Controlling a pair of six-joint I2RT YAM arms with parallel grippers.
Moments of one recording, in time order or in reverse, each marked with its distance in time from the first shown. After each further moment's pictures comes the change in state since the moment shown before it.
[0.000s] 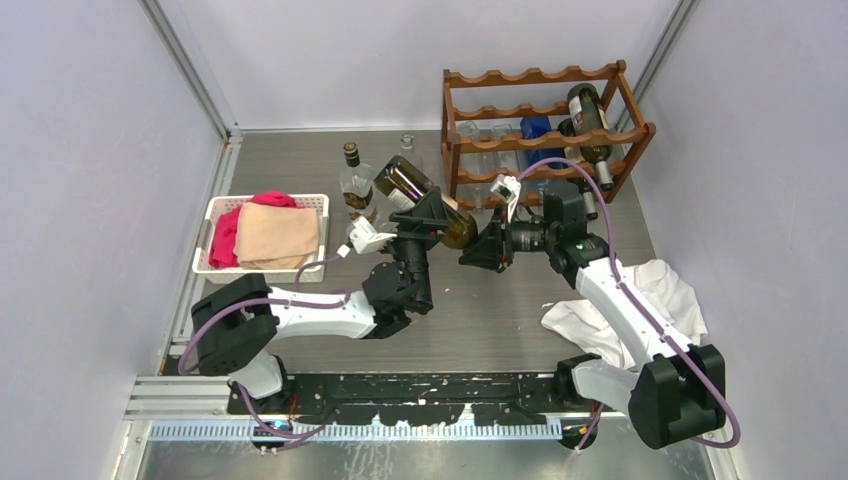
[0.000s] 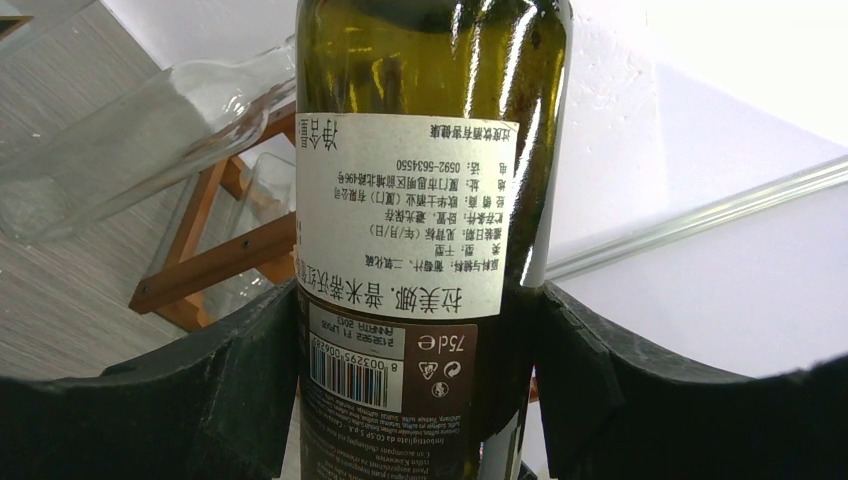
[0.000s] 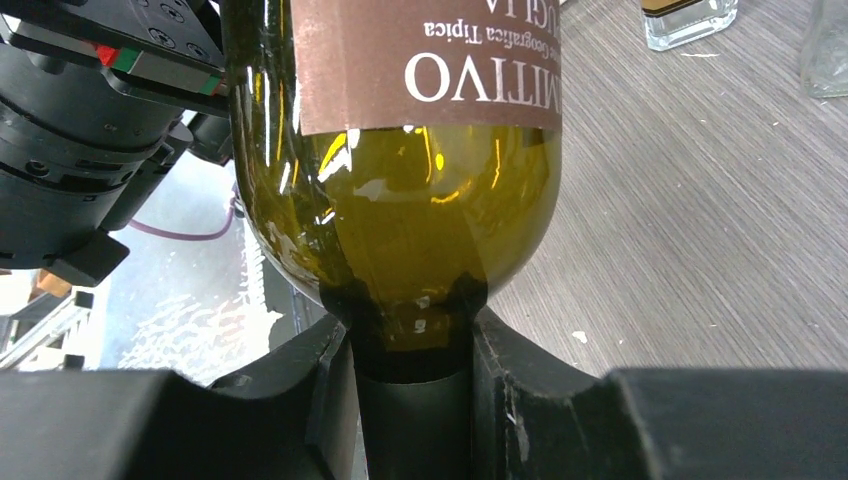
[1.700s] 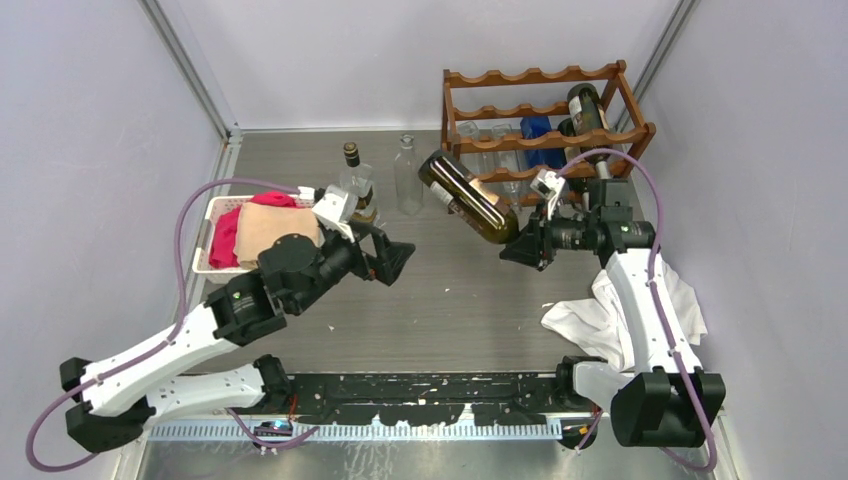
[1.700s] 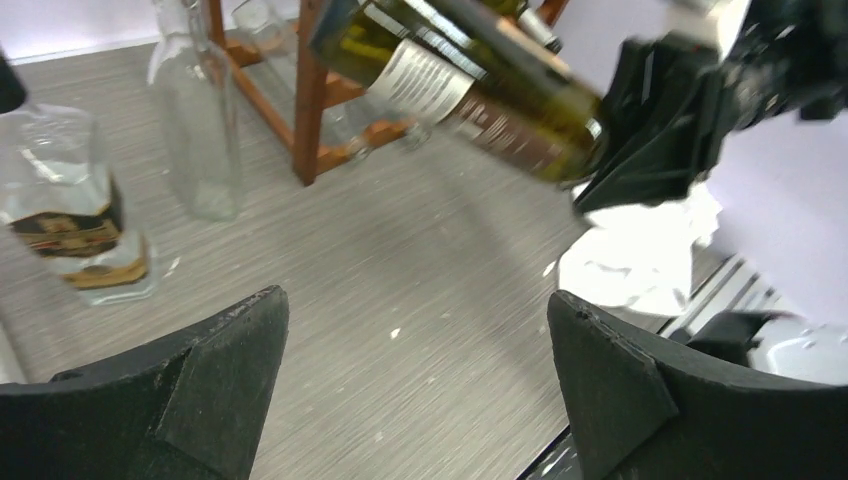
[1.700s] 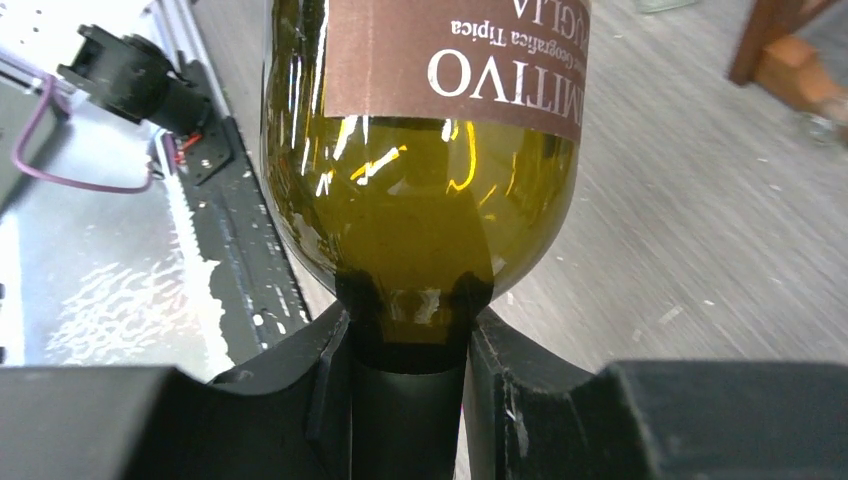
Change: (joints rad) left arm 0.134 -0.723 0.127 -1.497 0.880 0.276; right arm -0.266 -0.020 0.198 -0.617 -0.035 -0.462
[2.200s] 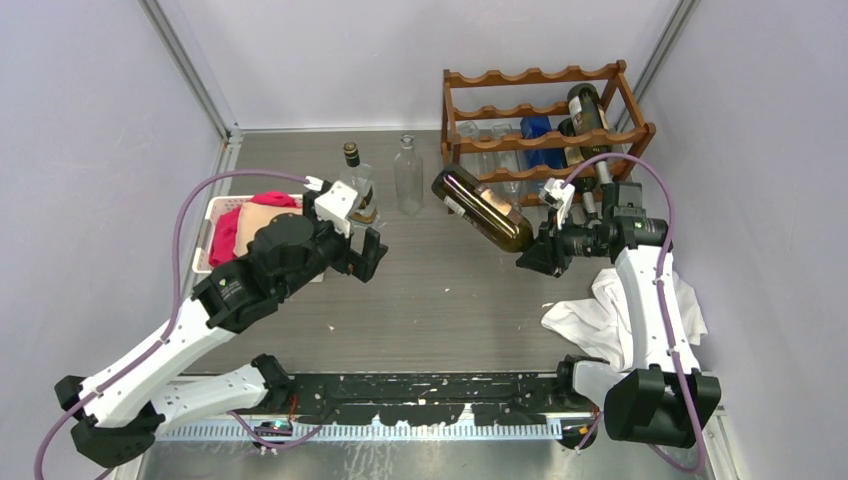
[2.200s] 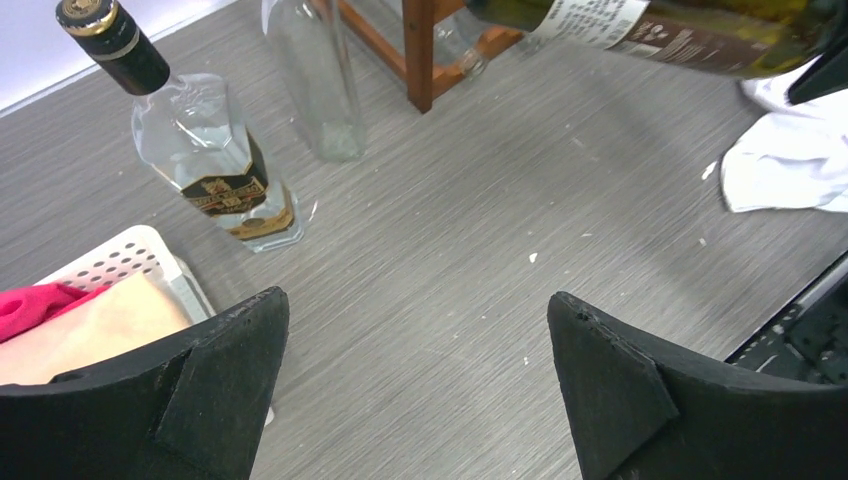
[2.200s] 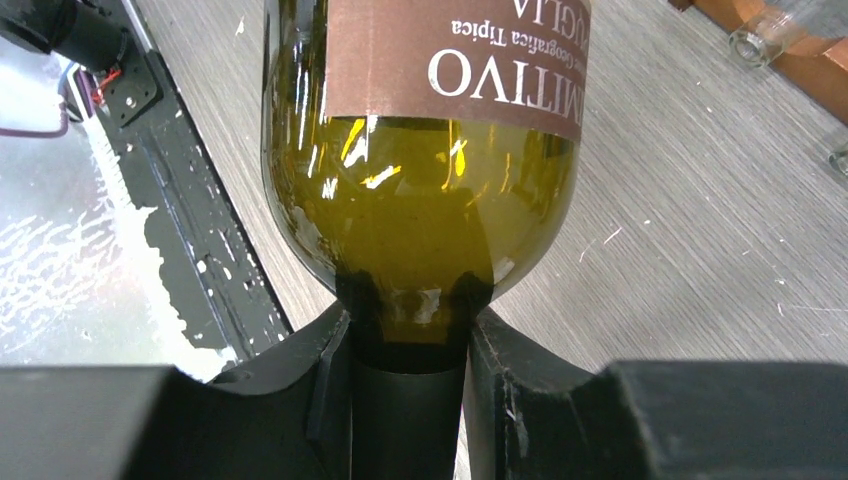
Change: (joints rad) left arm 0.180 -0.005 0.094 -0.323 0.146 0.285; right arm -0.119 0.003 0.052 -0.253 0.077 -0.311
